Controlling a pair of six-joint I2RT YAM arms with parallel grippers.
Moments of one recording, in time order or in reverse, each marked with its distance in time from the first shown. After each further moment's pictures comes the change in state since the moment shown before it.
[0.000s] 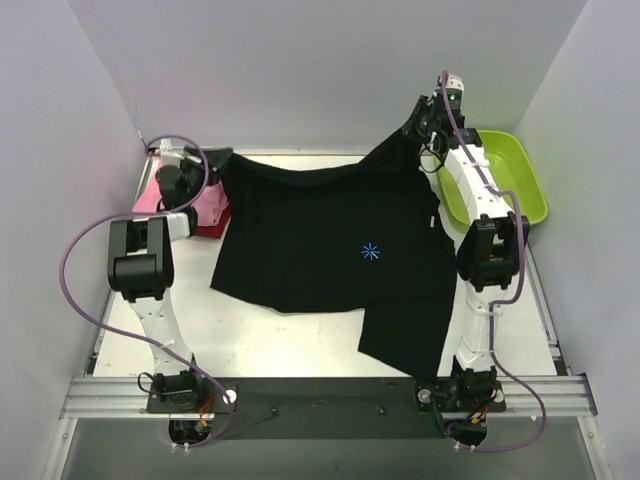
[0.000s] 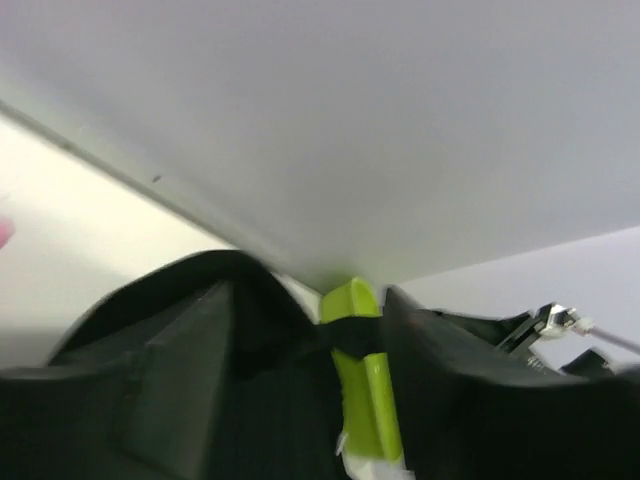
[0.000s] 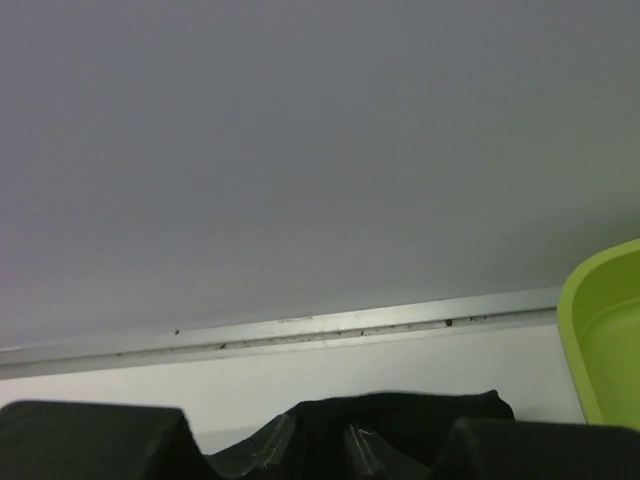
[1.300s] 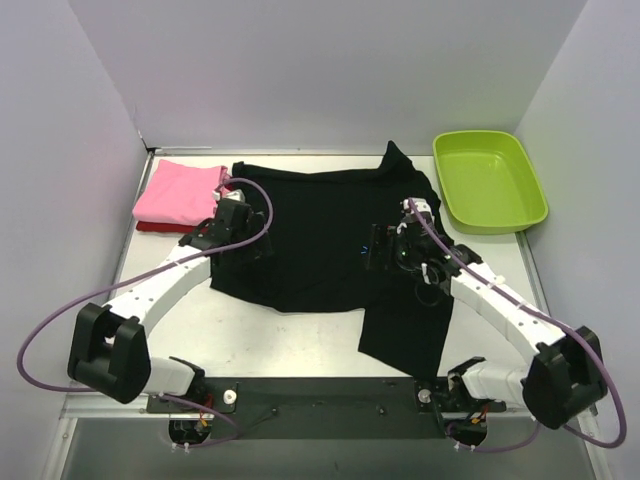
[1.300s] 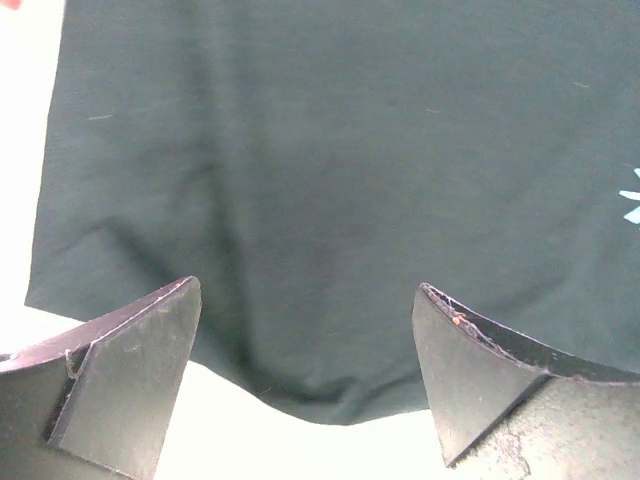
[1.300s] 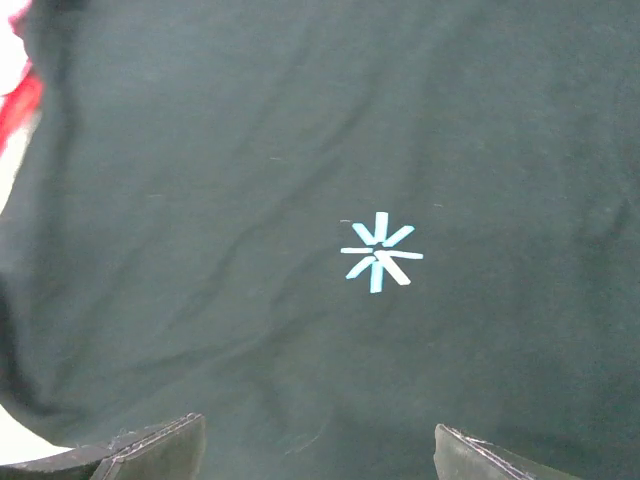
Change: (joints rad) left arm -0.499 -0.654 -0.185 -1.402 -0.554 0.661; right arm 0.360 -0.882 -1.227 -0.030 0.075 0.090
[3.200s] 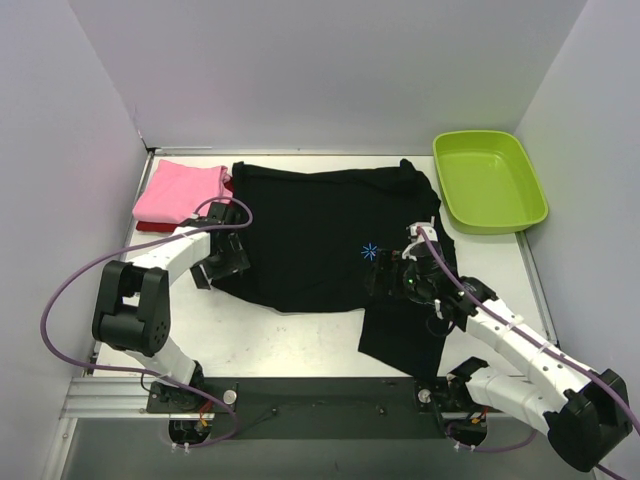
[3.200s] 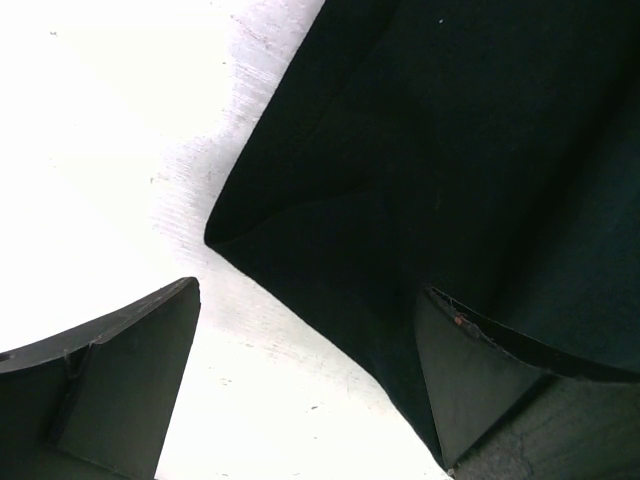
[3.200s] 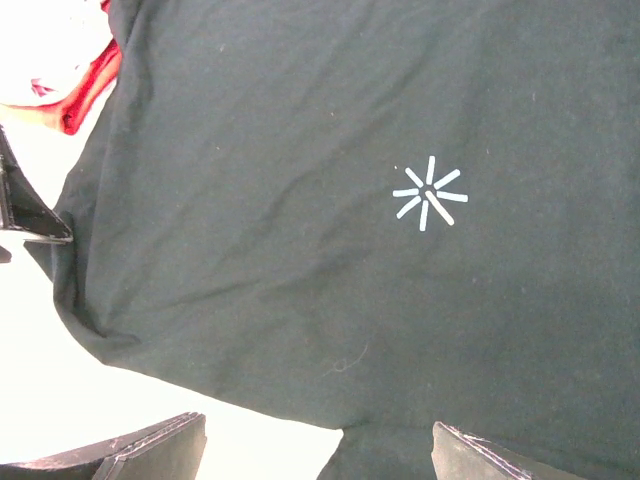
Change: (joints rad) left arm 0.188 0.240 0.057 -0.304 -0.104 -0.056; right arm 0.106 -0.300 -0.219 0.042 -0.008 0.049
